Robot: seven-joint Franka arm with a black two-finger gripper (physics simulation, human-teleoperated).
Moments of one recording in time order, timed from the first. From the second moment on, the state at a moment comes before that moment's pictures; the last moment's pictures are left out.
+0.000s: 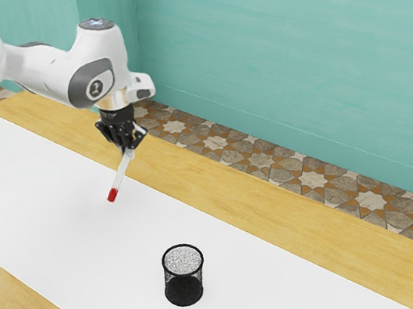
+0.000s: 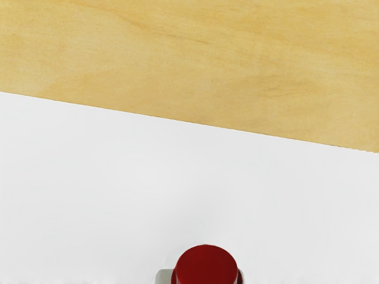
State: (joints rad) arm -0.05 0.13 0.10 -1.98 0.02 2.26 -0.11
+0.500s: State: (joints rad) arm -0.27 0.06 -0.01 -2.01 0.03 2.25 -0.13
